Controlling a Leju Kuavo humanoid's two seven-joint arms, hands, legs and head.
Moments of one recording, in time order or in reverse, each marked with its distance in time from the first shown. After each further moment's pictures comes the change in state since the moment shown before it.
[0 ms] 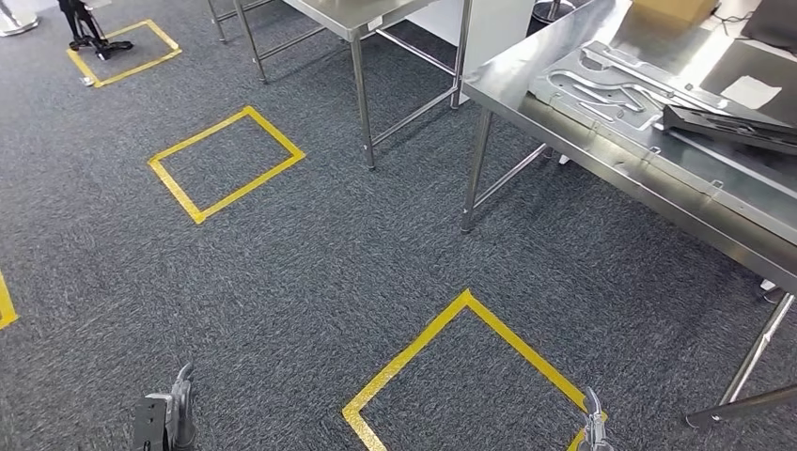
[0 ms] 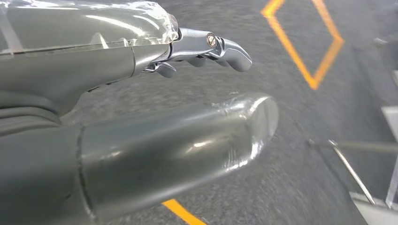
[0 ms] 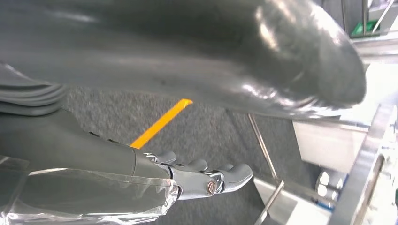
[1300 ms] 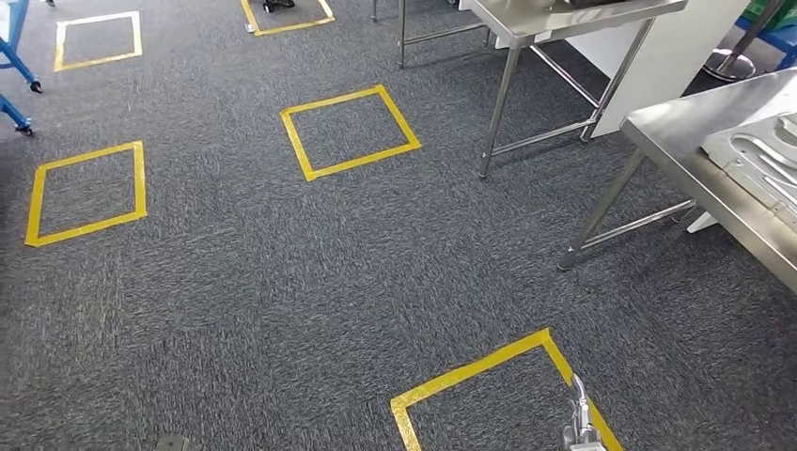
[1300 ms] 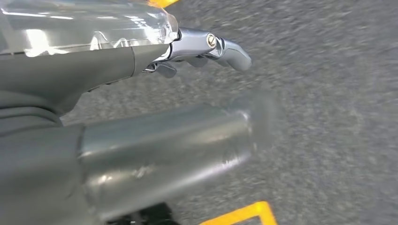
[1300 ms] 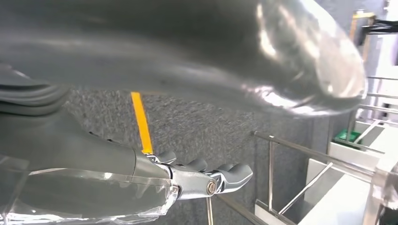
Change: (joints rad) left arm -0.043 0.070 0.204 0.431 -0.221 0.051 0.149; right arm -0.051 0.001 0.010 0.017 0.092 -0.006 0.022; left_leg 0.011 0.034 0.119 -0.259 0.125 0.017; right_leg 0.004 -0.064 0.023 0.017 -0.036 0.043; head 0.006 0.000
